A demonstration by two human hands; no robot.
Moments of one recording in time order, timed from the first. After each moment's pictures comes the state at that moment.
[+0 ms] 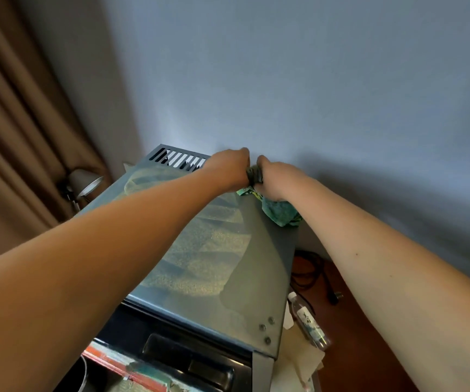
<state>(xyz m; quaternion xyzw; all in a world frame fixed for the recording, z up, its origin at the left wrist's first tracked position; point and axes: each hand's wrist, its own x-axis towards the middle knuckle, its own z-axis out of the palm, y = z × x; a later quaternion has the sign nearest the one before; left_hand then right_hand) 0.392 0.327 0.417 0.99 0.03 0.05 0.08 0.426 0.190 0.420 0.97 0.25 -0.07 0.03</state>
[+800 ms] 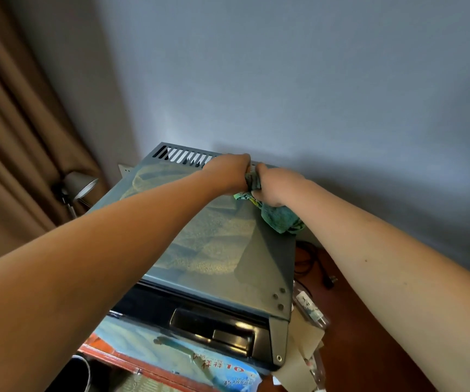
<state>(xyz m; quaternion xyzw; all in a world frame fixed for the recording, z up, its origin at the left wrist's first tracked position) 0.360 0.333 0.412 0.99 -0.05 0.05 0.08 0.364 0.188 0.429 0.97 0.21 -0.09 0.05</state>
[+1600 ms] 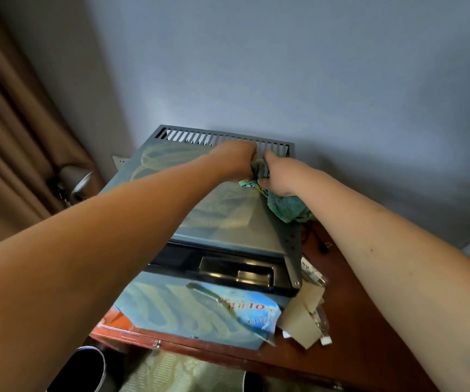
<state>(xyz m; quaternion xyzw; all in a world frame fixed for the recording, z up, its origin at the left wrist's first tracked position) 0.295 0.321 0.419 0.99 -0.11 0.03 0.07 0.283 0.175 0.426 0.98 0.14 -0.12 -0.02</state>
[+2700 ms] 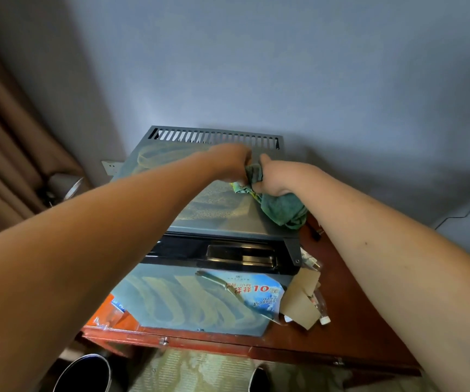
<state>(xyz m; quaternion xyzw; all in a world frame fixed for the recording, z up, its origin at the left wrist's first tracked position) 0.263 0.323 0.431 0.98 -0.15 -0.06 0.09 0.233 0.184 0.448 0.97 0.10 -0.20 0.01</state>
